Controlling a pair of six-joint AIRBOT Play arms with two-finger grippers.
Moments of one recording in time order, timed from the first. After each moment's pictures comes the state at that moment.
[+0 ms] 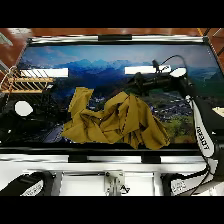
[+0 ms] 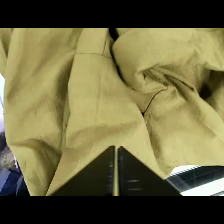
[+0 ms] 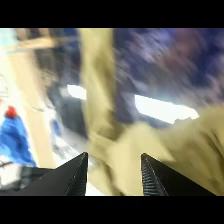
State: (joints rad) left arm -0.18 -1.04 0.86 1.19 -1.04 -1.48; right arm 0.05 -1.68 1.45 -0.47 1.16 1.45
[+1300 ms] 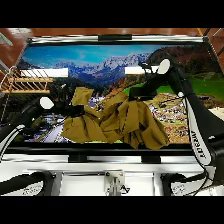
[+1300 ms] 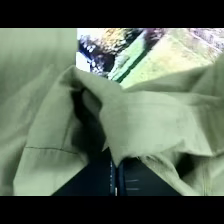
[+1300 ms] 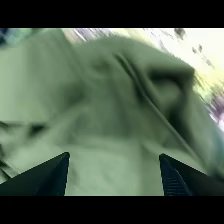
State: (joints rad) left arm -0.24 -1.30 0.92 1.04 -0.81 -1.48; right arm 0.25 -1.65 1.59 -1.16 1.36 1.50
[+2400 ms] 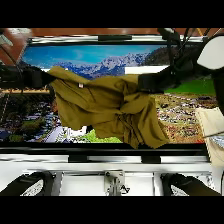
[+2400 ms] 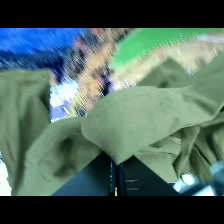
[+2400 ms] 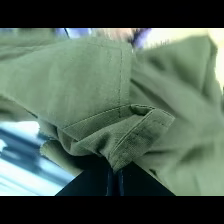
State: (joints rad) left arm -0.11 -1.03 1.46 1.03 -1.30 -1.36; right arm 0.37 -1.22 1.67 -1.33 1.58 1.73
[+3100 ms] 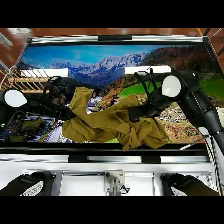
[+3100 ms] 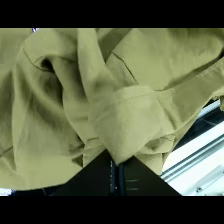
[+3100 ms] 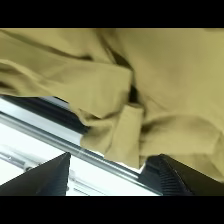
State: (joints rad) left arm -0.21 -1.06 1.02 1.08 -1.22 -1.32; right arm 0.47 -1.21 1.37 -1.35 1.55 1.67
